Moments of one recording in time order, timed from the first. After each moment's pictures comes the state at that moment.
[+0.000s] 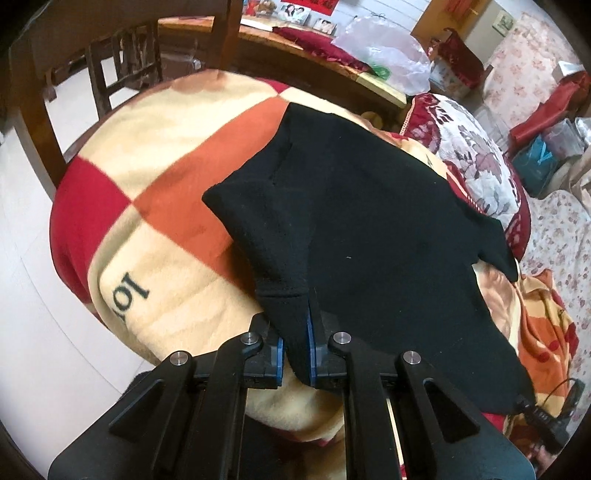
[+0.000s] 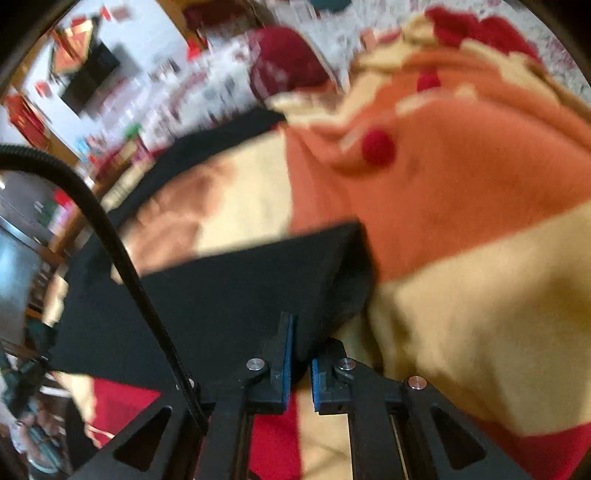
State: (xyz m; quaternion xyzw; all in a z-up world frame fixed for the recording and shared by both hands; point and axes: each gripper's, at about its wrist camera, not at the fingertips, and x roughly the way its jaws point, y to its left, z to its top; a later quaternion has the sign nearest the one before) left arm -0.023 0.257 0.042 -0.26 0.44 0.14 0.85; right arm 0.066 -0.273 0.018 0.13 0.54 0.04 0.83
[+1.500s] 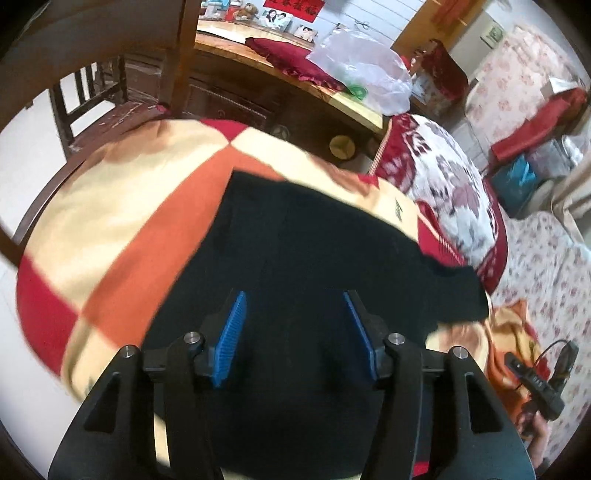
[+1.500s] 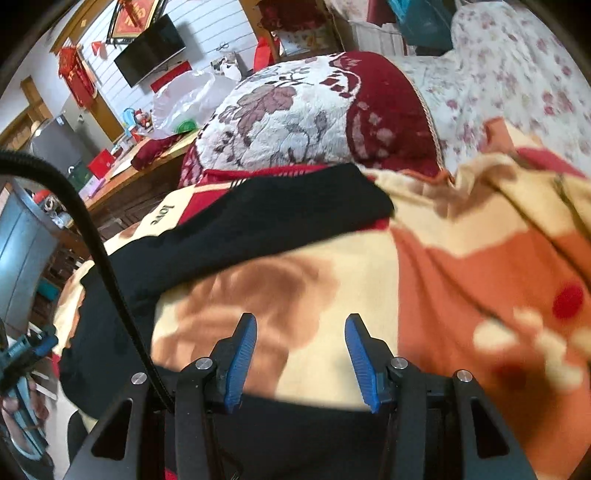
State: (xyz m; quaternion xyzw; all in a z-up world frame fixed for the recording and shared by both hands) left arm 0.066 0.290 0.084 -0.28 0.42 0.09 0.86; right arm 0.198 -0.208 0.076 0.07 0.47 0.14 0.87
